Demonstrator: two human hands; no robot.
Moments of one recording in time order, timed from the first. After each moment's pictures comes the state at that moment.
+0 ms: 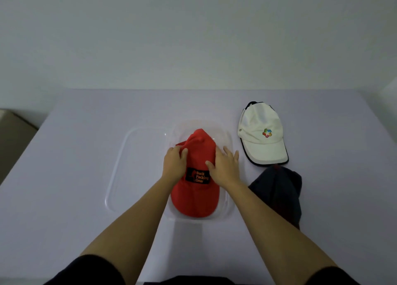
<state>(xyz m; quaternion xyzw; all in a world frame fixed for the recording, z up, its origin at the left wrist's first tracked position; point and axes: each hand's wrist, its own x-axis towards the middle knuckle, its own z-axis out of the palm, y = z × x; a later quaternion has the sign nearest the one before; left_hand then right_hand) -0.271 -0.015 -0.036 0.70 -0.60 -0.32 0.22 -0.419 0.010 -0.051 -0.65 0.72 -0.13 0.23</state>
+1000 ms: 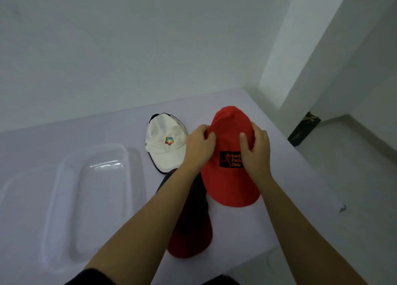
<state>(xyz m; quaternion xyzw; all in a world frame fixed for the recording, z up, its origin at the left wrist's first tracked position) -0.585 0.045 0.063 0.48 -0.70 -0.44 0.31 -0.706 0.122 0.033 -0.42 0.76 -0.49 0.04</state>
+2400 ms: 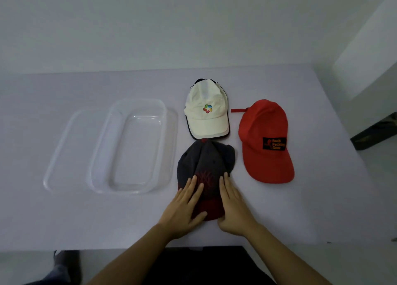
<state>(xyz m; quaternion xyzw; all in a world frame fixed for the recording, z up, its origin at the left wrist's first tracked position) -0.432 0.183 -0.114 0.46 -0.86 -0.23 0.01 -0.630 0.209 -0.104 -0.71 0.62 -0.06 0.32</state>
